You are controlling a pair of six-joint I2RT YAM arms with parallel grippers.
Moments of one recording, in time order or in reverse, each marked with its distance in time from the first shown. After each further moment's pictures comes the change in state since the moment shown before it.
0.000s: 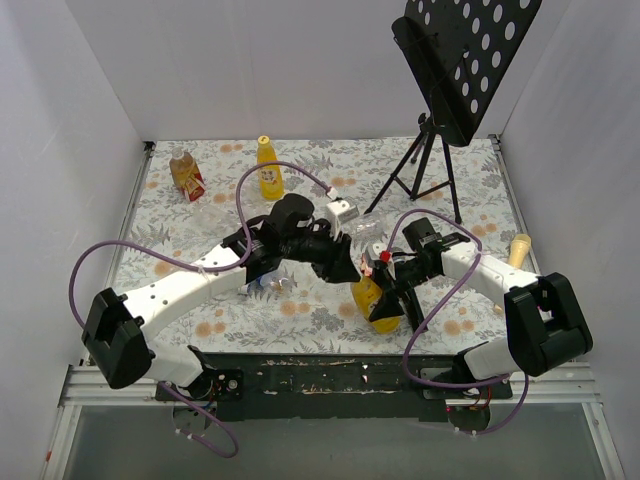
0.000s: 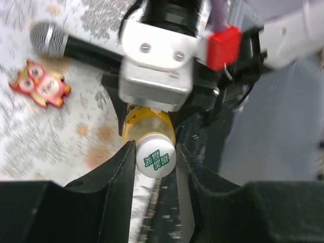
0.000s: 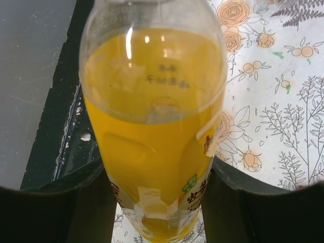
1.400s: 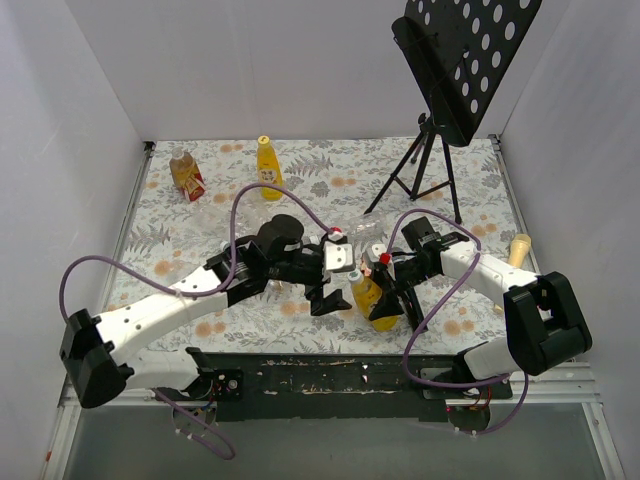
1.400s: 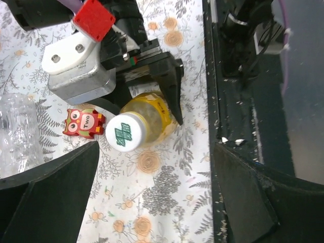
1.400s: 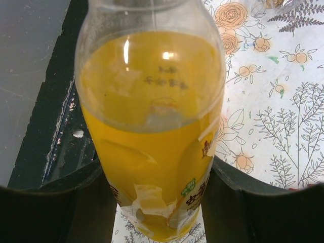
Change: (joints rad) left arm -0.106 -0.208 -0.087 -0.064 -0.084 0.398; right arm 0.004 0.008 0.011 0.003 0.005 -0.038
